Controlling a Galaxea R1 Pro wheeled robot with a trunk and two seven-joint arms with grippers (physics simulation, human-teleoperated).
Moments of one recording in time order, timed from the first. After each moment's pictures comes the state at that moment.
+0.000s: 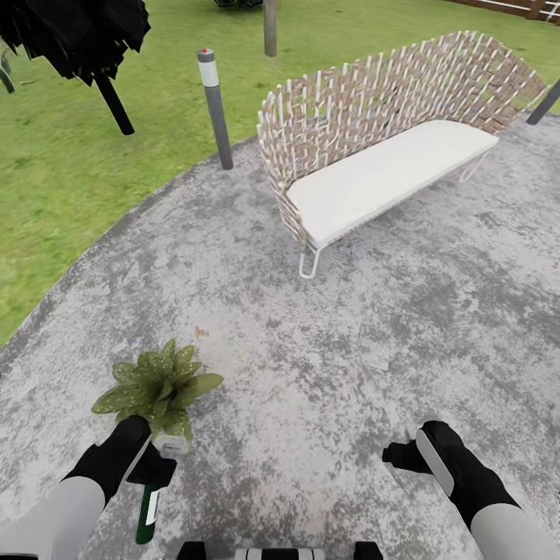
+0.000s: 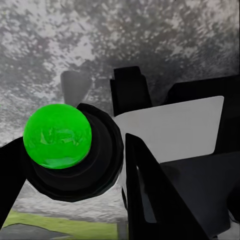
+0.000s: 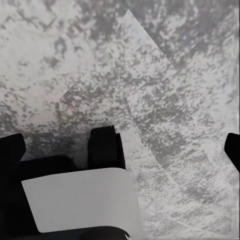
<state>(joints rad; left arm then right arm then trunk) -0.68 0.16 -0.07 -0.56 -0.23 1.00 -0.43 -0.56 -0.18 0.07 -0.80 -0.35 0.91 -0.13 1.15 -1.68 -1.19</state>
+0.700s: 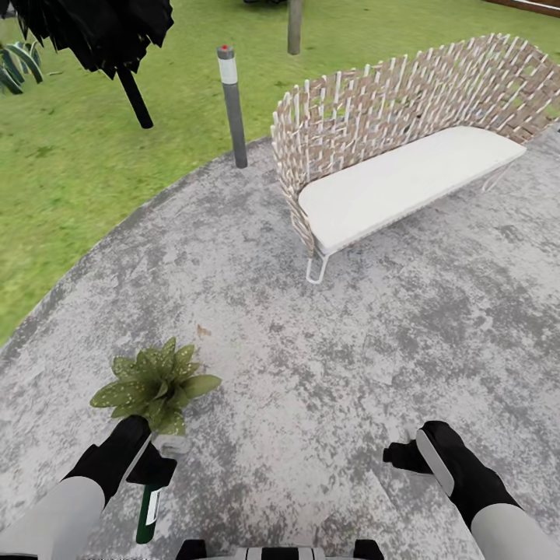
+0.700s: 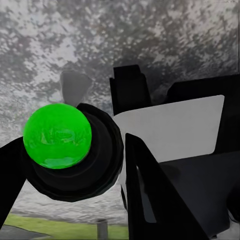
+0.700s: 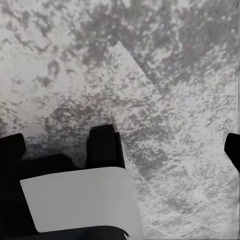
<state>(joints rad) -0.68 0.16 -0.07 -0.56 -0.23 1.00 -0.43 -0.56 -0.18 0.07 -0.79 -0.35 0.91 -0.13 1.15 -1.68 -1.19</state>
